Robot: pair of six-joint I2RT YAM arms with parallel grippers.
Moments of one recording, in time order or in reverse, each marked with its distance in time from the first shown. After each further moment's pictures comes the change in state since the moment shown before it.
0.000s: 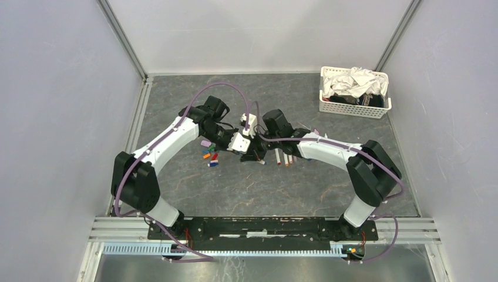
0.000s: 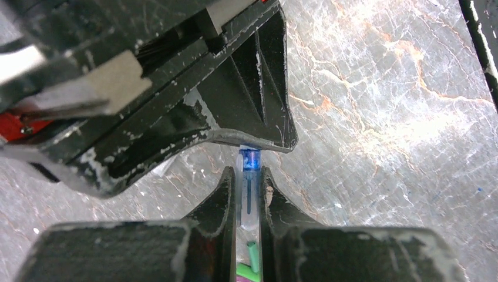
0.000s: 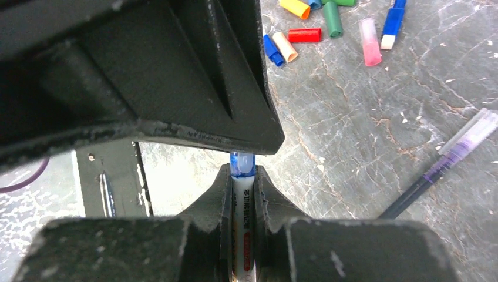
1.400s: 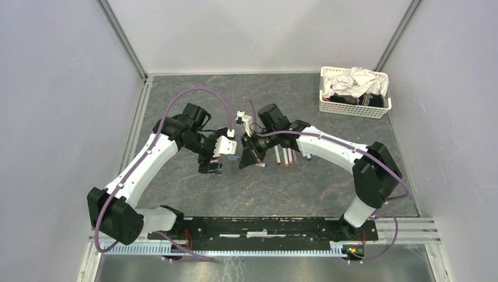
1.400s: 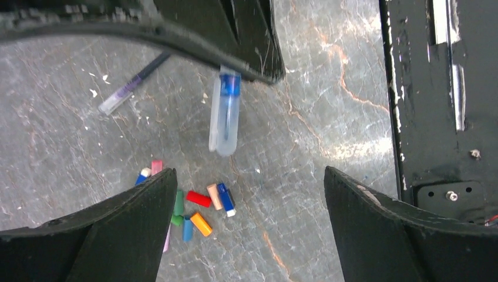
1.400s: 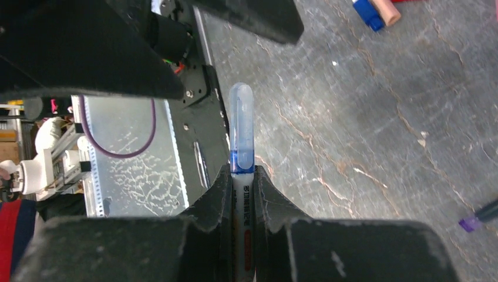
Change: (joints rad) left arm 0.045 -0.278 -0.098 -0.135 -0.004 -0.222; right arm 0.037 -0.031 0.146 -0.296 -0.138 0.117
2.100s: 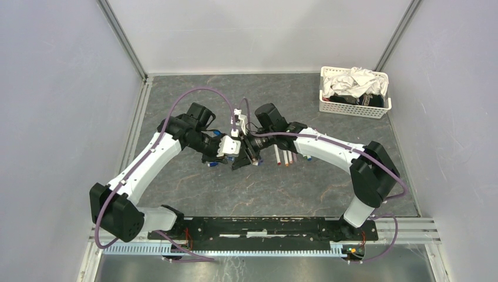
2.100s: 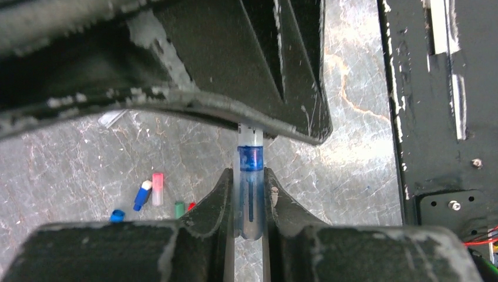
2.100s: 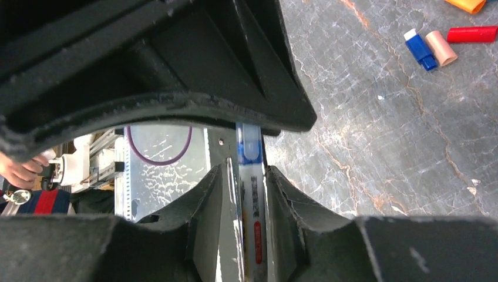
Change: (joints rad) left arm -0.049 0.016 0.002 0.048 0.027 -0.045; right arm 0.023 0.022 0.002 0.174 -0.113 0.132
